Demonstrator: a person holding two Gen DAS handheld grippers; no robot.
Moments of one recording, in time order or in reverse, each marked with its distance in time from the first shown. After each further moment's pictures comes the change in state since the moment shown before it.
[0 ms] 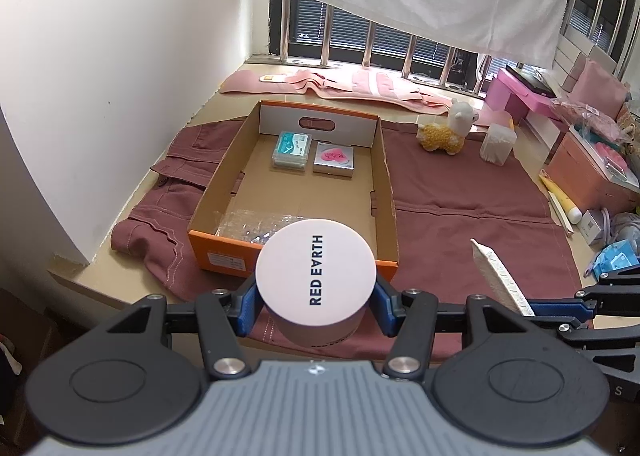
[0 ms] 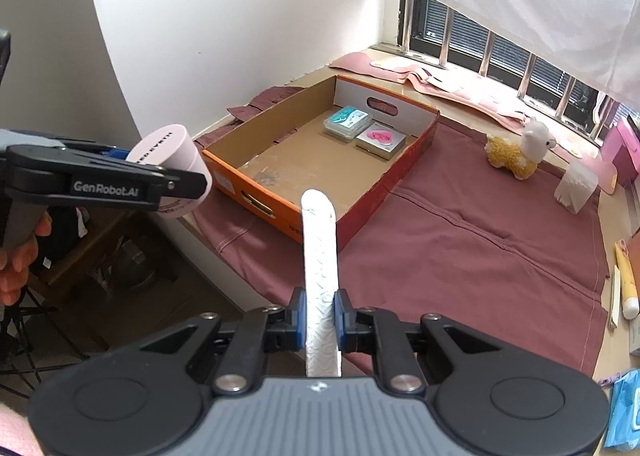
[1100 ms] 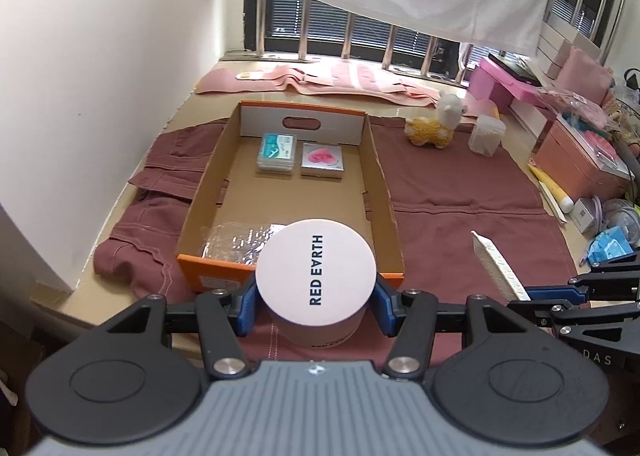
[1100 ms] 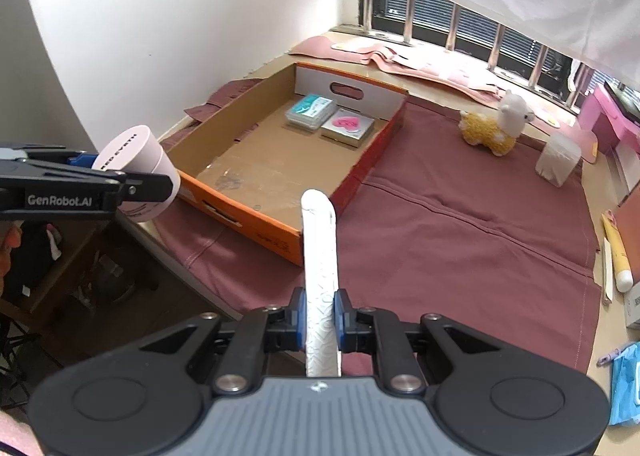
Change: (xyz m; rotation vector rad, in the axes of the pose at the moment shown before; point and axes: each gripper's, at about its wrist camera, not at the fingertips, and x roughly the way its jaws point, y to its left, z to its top) left arm 0.022 0.017 0.019 0.056 0.023 -0.066; right arm 0.028 -0.009 0.019 0.105 0.047 -0.068
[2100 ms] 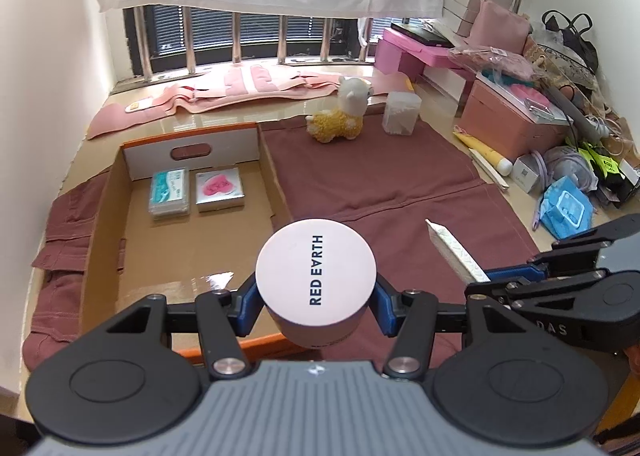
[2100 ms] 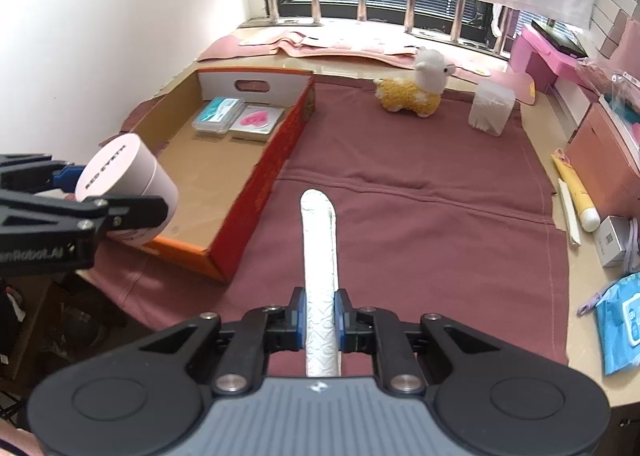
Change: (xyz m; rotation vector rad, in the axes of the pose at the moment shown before) left arm 0.054 -0.053 0.036 0.237 0.015 -0.200; right arm 0.022 -0.050 0.001 0.219 0.024 -0.127
